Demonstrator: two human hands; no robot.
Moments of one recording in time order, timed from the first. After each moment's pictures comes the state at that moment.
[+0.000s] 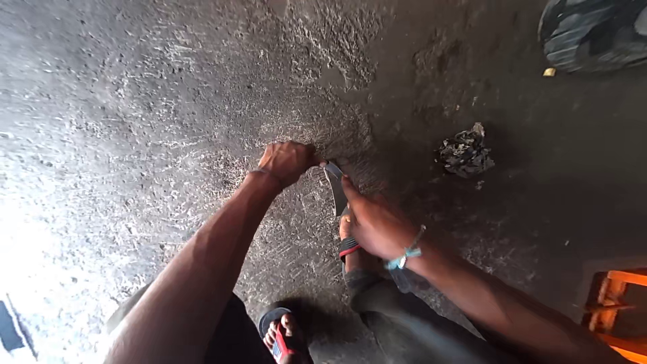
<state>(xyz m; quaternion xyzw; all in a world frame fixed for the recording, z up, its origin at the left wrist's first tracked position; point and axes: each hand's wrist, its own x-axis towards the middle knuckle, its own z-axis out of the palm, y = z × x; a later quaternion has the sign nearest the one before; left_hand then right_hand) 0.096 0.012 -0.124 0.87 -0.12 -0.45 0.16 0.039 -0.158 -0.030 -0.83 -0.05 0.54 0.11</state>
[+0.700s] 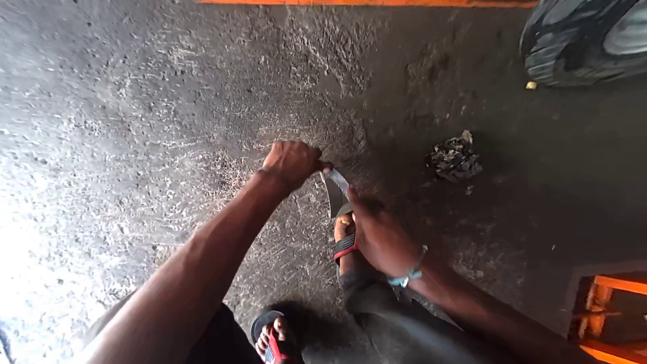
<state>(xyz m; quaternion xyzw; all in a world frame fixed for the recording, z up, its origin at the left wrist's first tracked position) 0.095 -0.006 -0.103 0.89 -0.16 -0.42 0.11 -0.002 -0.188 -0.046 -0.90 -0.08 0.41 0.14</state>
